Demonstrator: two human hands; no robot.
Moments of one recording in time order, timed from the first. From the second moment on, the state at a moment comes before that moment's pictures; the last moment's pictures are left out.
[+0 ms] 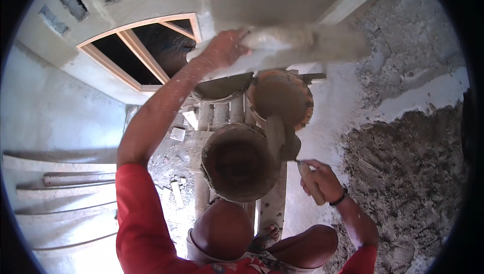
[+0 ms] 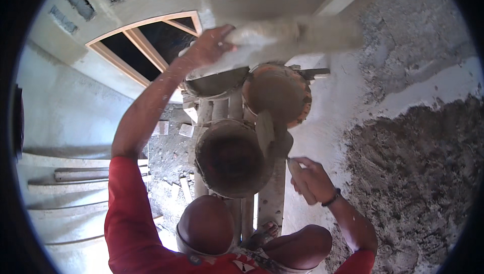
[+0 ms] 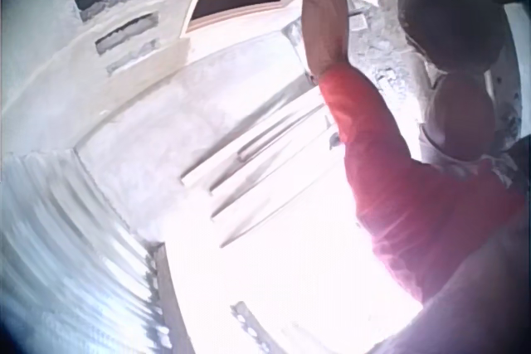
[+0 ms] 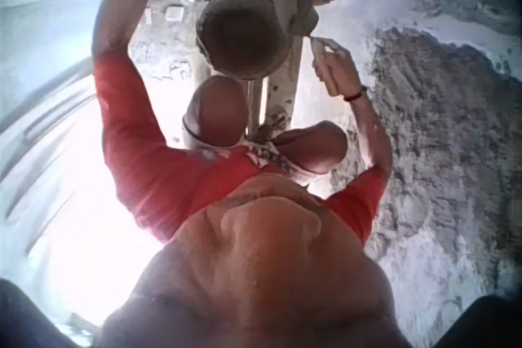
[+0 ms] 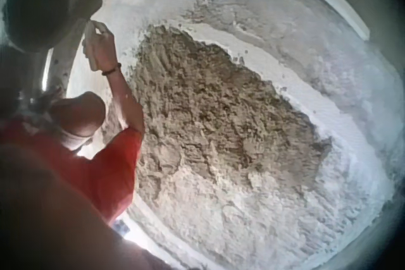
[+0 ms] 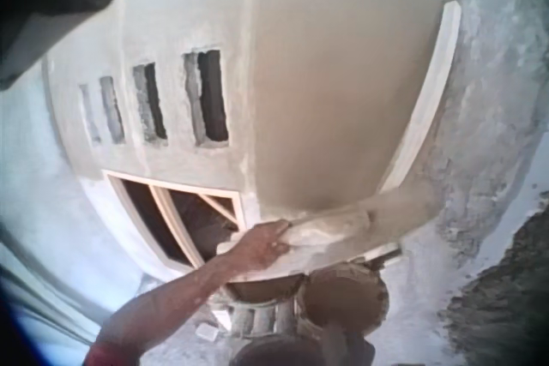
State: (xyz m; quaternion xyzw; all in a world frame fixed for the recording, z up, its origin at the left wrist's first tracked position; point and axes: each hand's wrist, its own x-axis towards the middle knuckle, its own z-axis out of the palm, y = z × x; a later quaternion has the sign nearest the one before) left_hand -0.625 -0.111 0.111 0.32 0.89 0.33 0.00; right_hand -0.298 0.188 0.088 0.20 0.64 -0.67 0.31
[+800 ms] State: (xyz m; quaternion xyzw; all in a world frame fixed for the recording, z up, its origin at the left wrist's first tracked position) left_hand -0.508 -0.198 0.216 0.14 0.82 0.54 -0.11; right_hand -0.478 0.113 0.030 -0.12 0.90 -0.39 -0.15
